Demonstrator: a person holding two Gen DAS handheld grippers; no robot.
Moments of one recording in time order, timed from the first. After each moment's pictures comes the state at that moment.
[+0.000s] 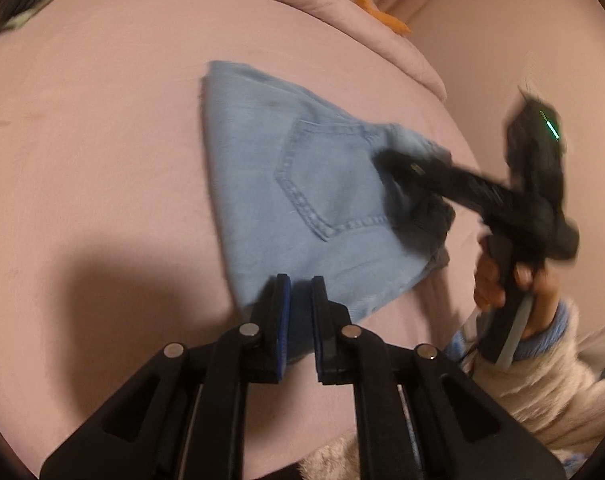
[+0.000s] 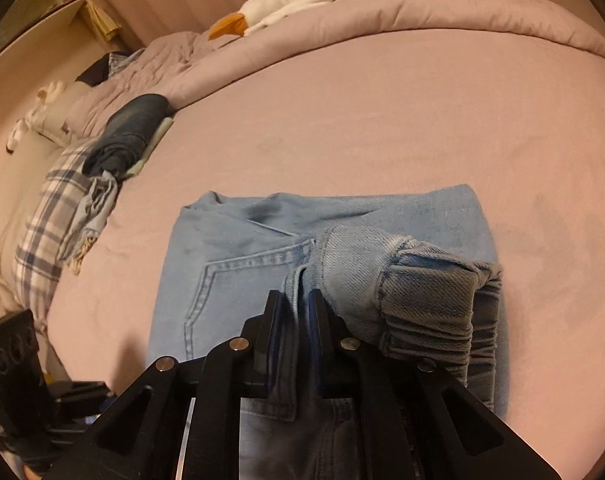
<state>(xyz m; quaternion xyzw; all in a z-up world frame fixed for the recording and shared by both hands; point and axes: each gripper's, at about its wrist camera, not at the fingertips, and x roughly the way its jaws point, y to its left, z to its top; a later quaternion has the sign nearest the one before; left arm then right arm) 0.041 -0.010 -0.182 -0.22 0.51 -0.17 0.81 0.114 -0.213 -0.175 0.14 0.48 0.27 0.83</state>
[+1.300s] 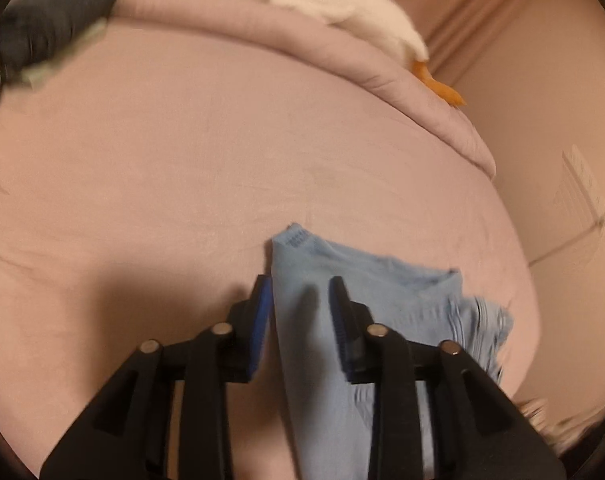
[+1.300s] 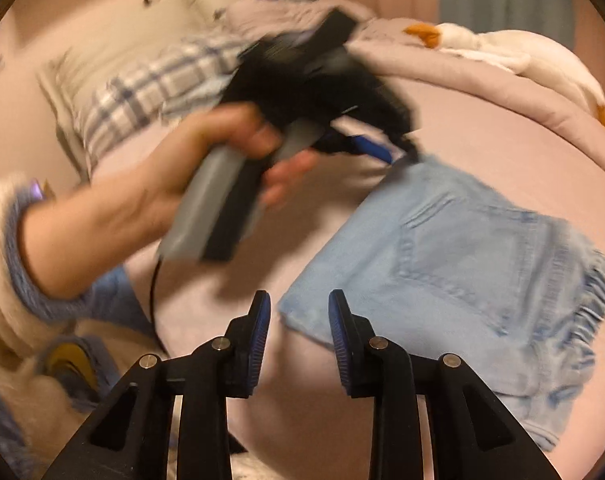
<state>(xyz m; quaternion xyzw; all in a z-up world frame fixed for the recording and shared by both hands) 0.131 0.025 -0.148 -0.19 0.45 -0.07 0.87 0.008 -0.133 -0.142 -0.06 0.37 0.44 0.81</state>
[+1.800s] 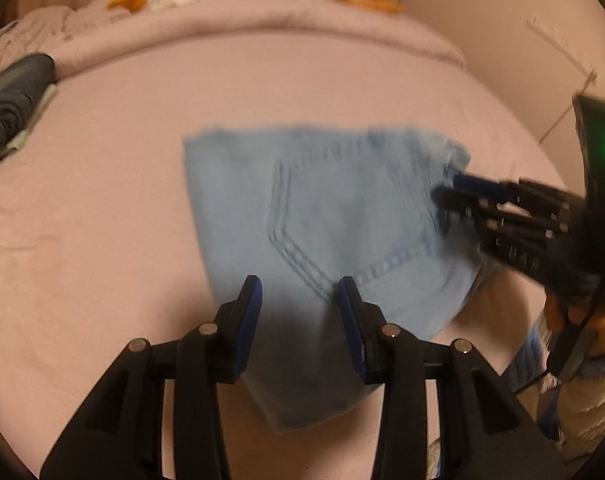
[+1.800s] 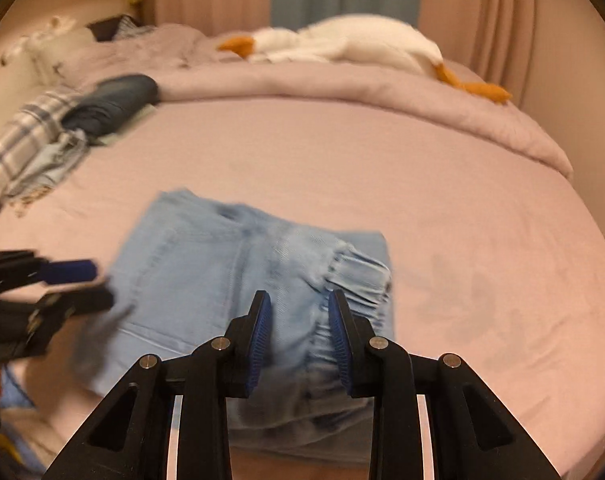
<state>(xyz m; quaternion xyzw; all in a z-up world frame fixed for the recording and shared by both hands) 0.065 -0.060 -0.171 -0.02 0.50 -0.12 0.86 0.101 -0.213 -0.154 -0.04 0.40 0.18 0.90</state>
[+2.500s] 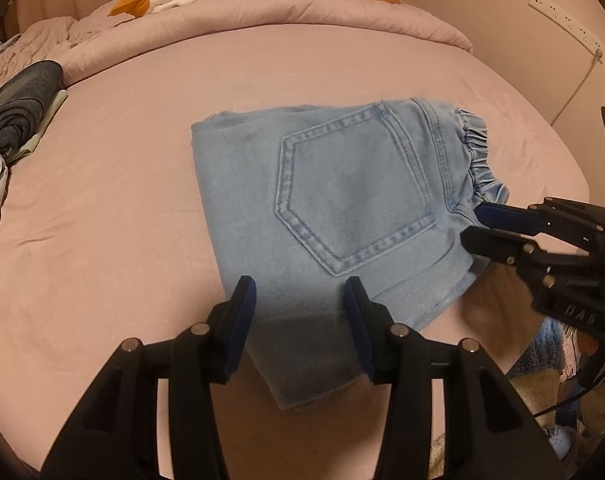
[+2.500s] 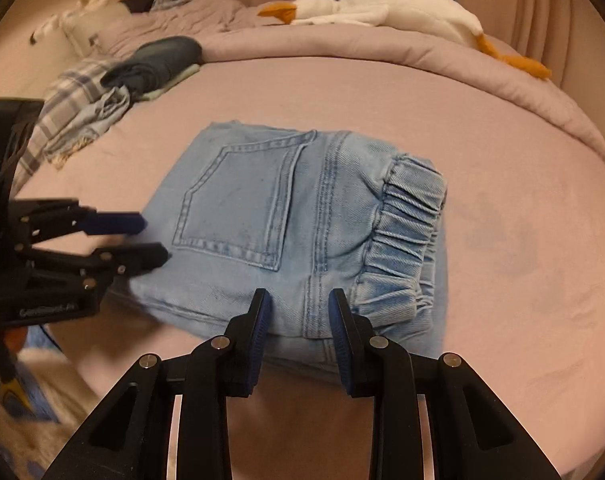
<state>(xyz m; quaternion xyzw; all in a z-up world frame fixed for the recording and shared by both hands) 0.045 -0.058 -0.168 0.01 0.49 -0.10 0.87 0.062 -0.207 -0.176 -0.03 0.43 0.27 0.86</state>
